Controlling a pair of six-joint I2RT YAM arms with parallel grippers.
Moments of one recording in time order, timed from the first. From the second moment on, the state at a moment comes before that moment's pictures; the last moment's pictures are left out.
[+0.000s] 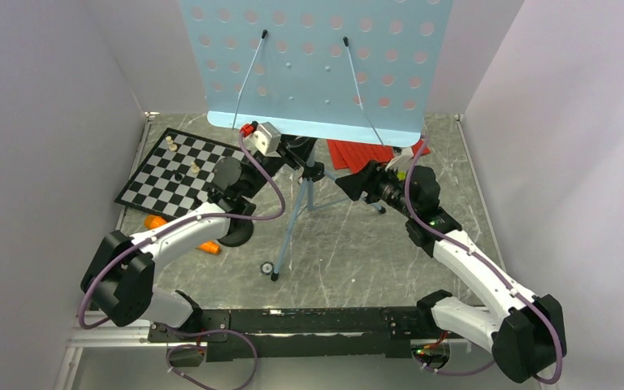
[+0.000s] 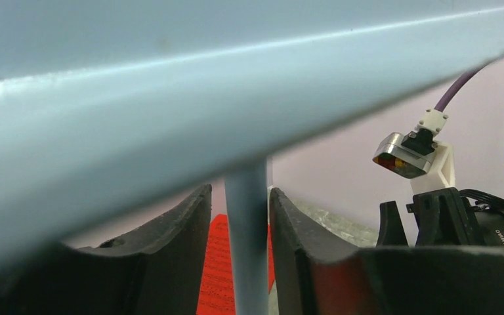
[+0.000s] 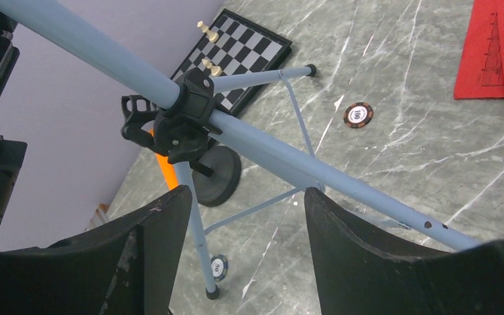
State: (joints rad) left arm -0.67 1.40 0.91 1.01 0.18 -0.07; right arm 0.42 1.02 0.68 0.18 -0.32 0.60
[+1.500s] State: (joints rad) left arm -0.68 1.36 0.92 0.91 0.16 0.03; right arm 0.50 1.36 0.84 0.36 -0.51 0.93
